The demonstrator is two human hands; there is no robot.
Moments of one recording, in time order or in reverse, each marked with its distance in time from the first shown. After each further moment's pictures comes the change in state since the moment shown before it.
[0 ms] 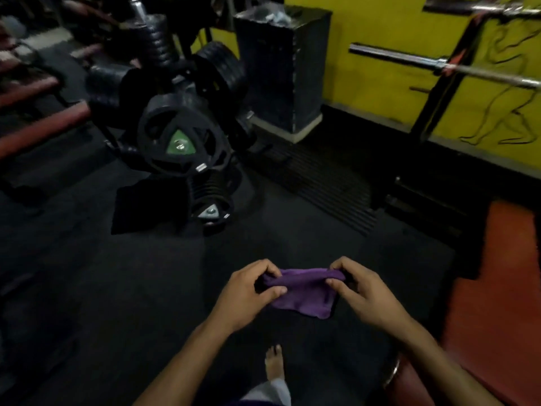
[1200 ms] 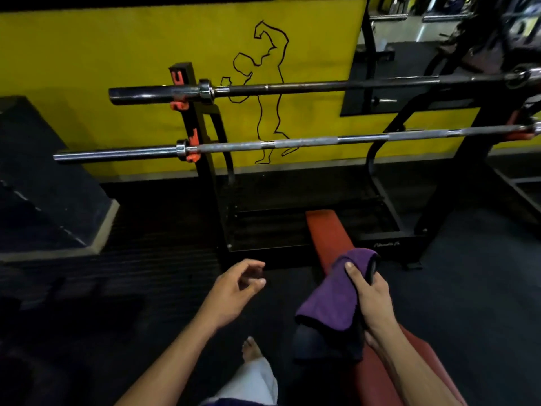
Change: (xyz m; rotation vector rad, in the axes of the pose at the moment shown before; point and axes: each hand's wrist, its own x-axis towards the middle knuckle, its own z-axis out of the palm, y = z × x) left_hand 0.570 0.212 0.316 -0.037 -0.650 0.296; right_hand 0.092 0.254 -0.405 0.722 1.400 0.529
